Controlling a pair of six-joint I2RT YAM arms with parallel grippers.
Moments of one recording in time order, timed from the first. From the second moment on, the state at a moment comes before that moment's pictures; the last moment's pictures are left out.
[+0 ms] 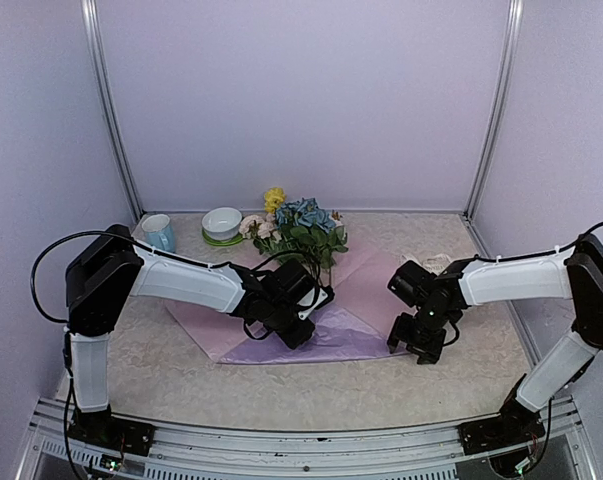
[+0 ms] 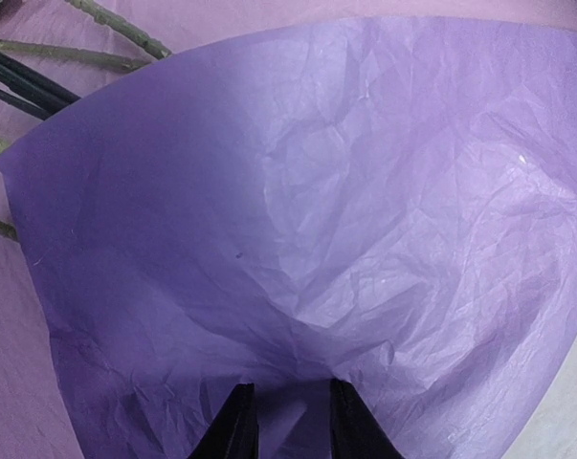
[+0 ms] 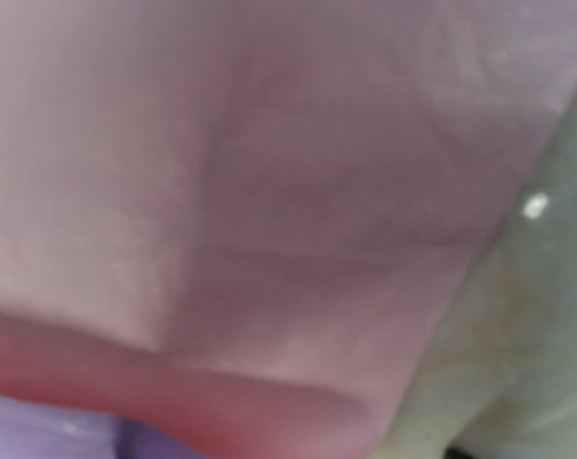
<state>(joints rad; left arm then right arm) -0.98 2.04 1.31 -0.32 -0.05 -0.02 0.72 1.57 0.85 -0.69 -0.01 1.19</state>
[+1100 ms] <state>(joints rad) -0.98 2.04 1.30 -0.31 -0.03 -0.02 0.72 1.55 0.85 -0.59 0.09 1.07</state>
